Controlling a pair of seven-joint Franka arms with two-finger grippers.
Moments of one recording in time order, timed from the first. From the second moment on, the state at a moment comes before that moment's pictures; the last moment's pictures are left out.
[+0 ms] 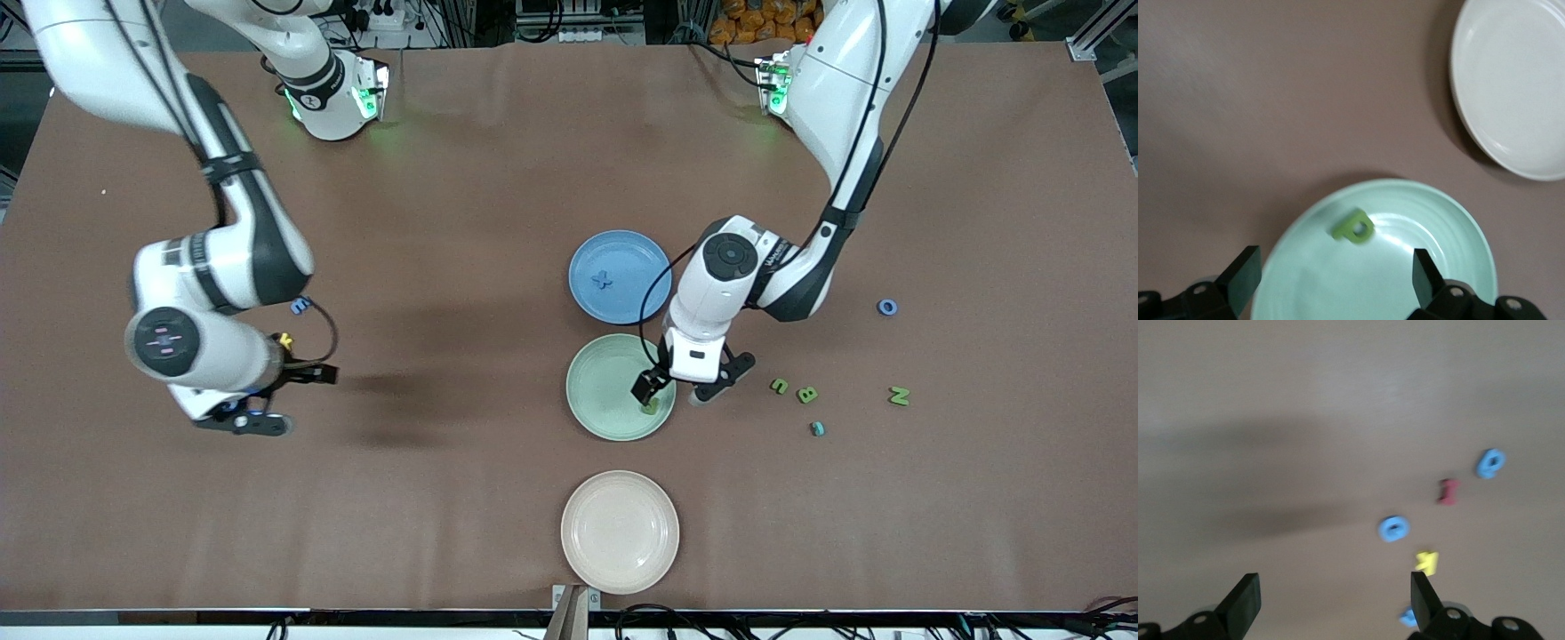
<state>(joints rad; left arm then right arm) -0.46 0.66 -0.09 -1.76 0.15 2.73 -1.30 -0.04 0.52 0.21 -1.58 -0.19 1.93 0.35</state>
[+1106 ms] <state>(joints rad) -0.23 0.60 -0.08 -1.81 0.18 2.41 -1.15 -0.22 0.48 0.20 -2.09 -0.14 2.61 0.07</state>
